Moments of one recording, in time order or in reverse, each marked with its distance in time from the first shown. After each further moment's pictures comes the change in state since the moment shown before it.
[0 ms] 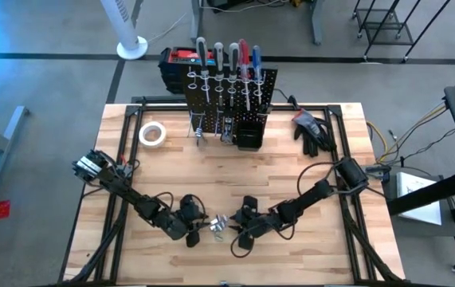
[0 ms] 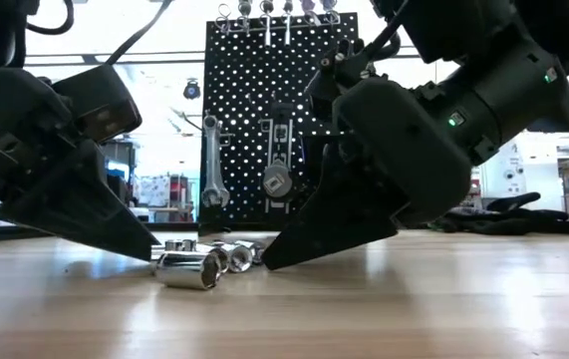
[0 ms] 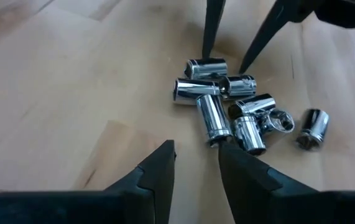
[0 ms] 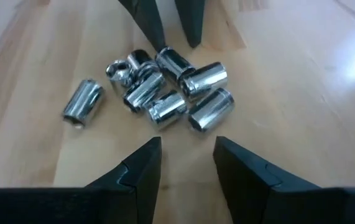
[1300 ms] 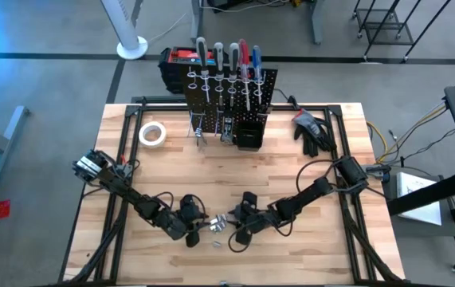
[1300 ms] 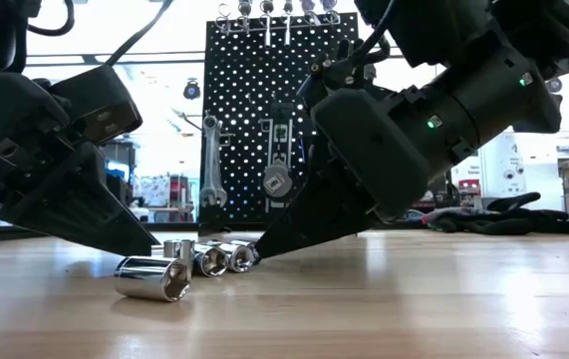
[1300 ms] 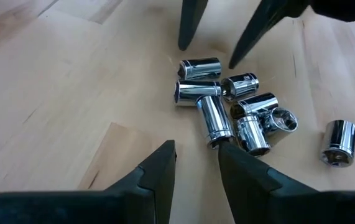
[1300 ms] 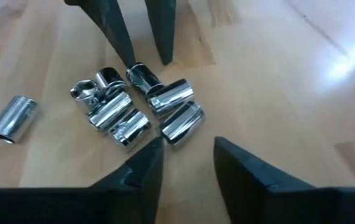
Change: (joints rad) left arm 0.009 0.000 -0.001 0.000 0.001 0.025; right arm -0.025 -0.007 -0.001 0.024 0.038 0.022
